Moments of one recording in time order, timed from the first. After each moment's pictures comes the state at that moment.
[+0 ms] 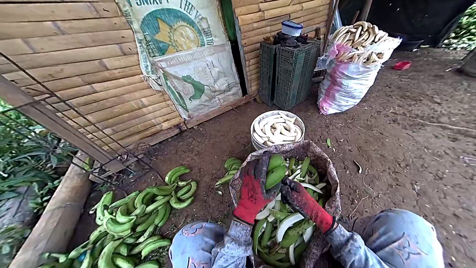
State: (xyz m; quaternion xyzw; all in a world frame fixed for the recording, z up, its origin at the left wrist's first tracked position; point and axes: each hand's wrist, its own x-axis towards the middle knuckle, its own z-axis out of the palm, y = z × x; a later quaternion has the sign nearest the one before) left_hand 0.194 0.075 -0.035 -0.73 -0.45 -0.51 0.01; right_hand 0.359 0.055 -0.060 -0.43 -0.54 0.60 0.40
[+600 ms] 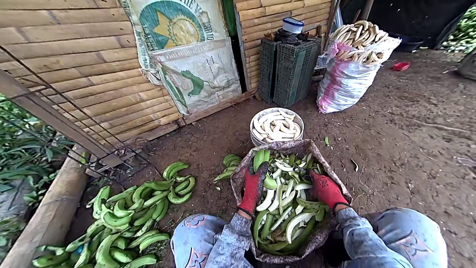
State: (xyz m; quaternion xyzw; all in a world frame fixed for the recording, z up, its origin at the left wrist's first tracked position) left_hand 0.203 0.084 -0.039 -0.45 -0.54 -0.54 -0.46; right_hand 0.436 0.085 -0.093 -0.73 -0.64 0.23 -0.01
